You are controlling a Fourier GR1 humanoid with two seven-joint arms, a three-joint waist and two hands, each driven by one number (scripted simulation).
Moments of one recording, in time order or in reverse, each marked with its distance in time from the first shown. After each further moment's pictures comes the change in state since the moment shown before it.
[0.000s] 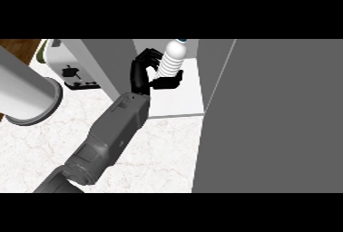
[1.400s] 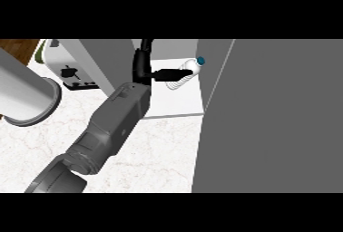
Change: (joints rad) left arm -0.120 0.000 0.077 0.116 0.003 -0.234 -0.104; right arm 0.022 0.019 -0.026 0.003 -0.022 0.055 -0.023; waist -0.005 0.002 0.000
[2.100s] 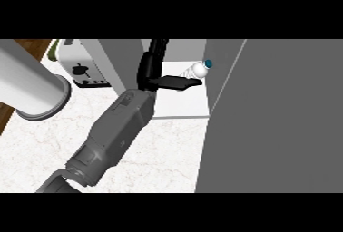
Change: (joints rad) left arm 0.144 -0.002 -0.086 -0.298 0.104 -0.188 0.072; right arm 0.027 0.007 -0.013 -0.006 0.003 0.007 0.005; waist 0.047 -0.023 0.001
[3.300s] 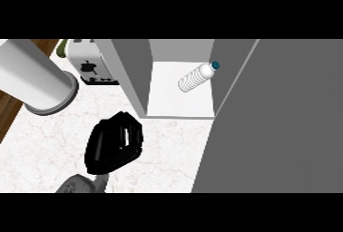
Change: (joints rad) left arm 0.854 0.267 -0.227 -1.040 -0.072 0.095 0.167; right arm -0.154 -0.062 0.212 0.002 0.024 0.060 0.271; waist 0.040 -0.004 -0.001
